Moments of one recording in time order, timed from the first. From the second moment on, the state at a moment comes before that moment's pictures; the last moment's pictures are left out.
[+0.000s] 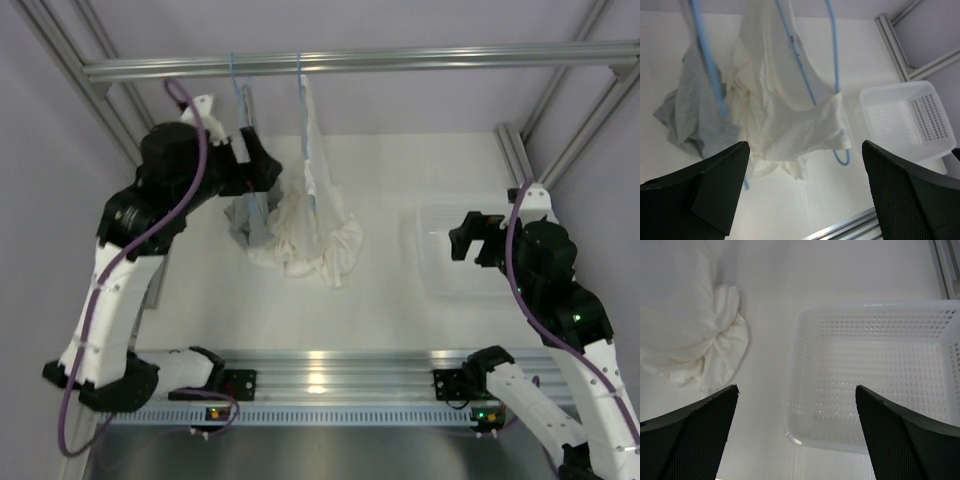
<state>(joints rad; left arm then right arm) -0.41 1.18 1.78 -0.93 0.01 -0.42 0.33 0.63 1.05 -0.76 0.17 0.22</state>
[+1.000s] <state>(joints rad) -0.75 1.78 2.22 -0.94 -0.59 -0.26 0.33 0.66 0.99 -0.66 0.13 0.23</state>
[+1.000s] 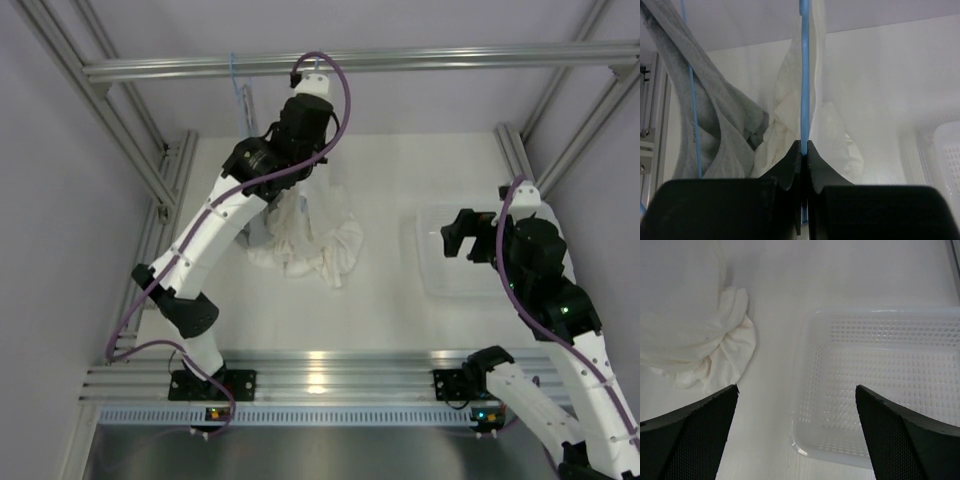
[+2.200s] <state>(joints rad) -0.77 1.34 1.76 -0.72 -0.41 -0.29 0.33 0.65 0.97 -0.62 0.10 0.24</state>
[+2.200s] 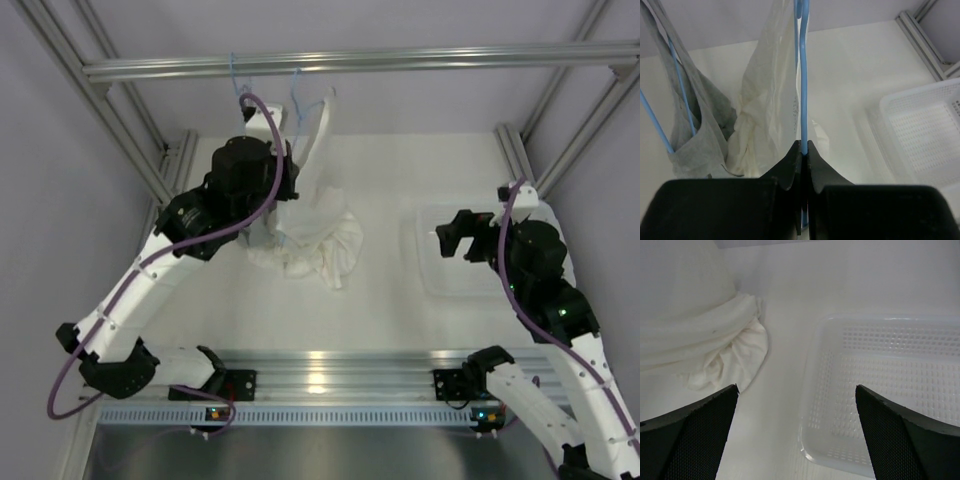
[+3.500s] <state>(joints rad) -0.77 0.89 1.35 -0.73 0.26 -0.31 0.34 1.14 1.24 -0.22 -0.62 0.30</state>
